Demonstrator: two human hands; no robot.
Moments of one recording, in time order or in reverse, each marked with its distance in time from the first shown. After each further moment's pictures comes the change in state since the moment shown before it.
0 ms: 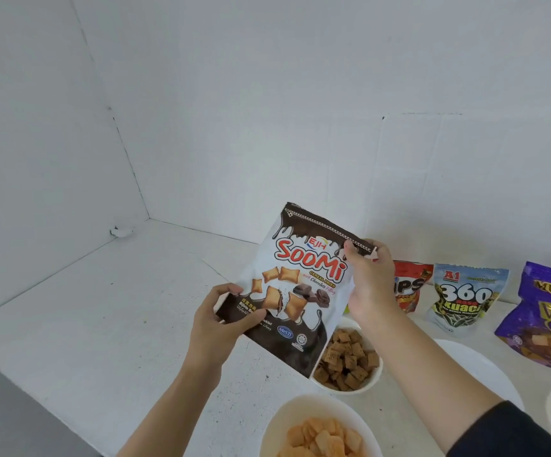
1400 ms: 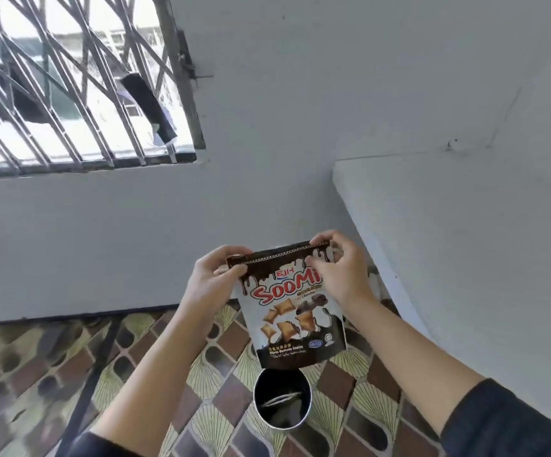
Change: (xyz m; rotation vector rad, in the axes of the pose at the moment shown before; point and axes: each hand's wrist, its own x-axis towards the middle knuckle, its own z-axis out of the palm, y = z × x) left_hand -0.355 0.016 -0.321 0.202 0.984 -0.091; right_hand -0.395 0.242 0.165 -0.598 -1.340 -0.024
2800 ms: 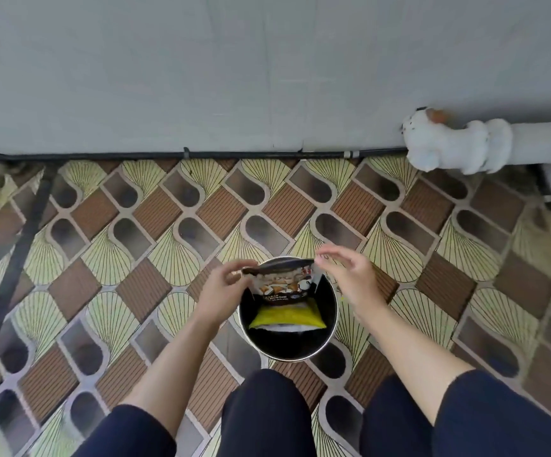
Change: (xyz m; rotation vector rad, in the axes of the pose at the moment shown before) left_hand 0.143 -0.591 0.094 0.160 -0.091 -0.557; right_hand 0.026 0.595 0.143 -0.017 -0.284 0.537
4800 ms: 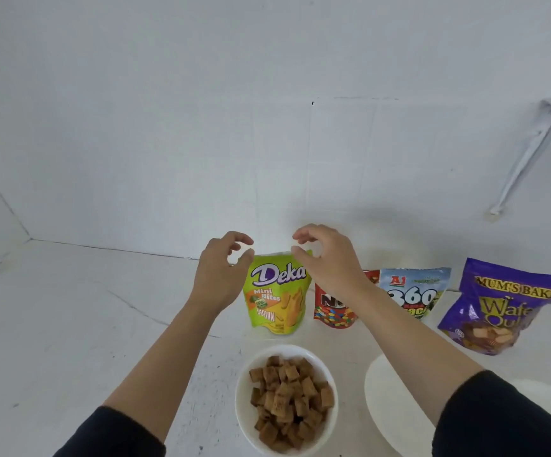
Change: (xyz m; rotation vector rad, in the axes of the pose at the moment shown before) left_hand -0.585 0.590 0.498 0.417 -0.878 1.249; right_hand -0.610 -0.332 -0.634 -0.401 1.442 -0.153
